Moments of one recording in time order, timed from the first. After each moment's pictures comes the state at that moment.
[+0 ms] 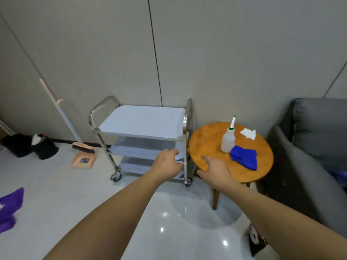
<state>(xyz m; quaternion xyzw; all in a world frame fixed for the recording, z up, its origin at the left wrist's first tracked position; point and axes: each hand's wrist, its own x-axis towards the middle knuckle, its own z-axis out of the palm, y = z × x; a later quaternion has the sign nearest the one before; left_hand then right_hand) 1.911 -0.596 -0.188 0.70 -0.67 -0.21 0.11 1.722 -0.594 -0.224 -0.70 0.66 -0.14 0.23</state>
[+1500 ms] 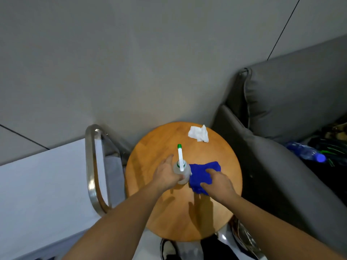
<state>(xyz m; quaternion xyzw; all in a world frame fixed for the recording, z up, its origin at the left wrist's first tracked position) 1.644 -1.073 -0.363 0.55 -0.72 -0.42 -0.04 1.487 -0.949 -0.392 -0.40 0.85 -0.09 0.32</state>
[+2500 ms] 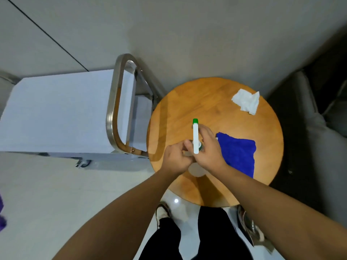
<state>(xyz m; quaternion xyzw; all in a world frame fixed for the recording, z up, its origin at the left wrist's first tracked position) 1.666 -1.007 -0.405 0.65 -0.61 -0.44 0.12 1.535 -1.005 -0.433 -0.56 0.64 -0.33 0.40</state>
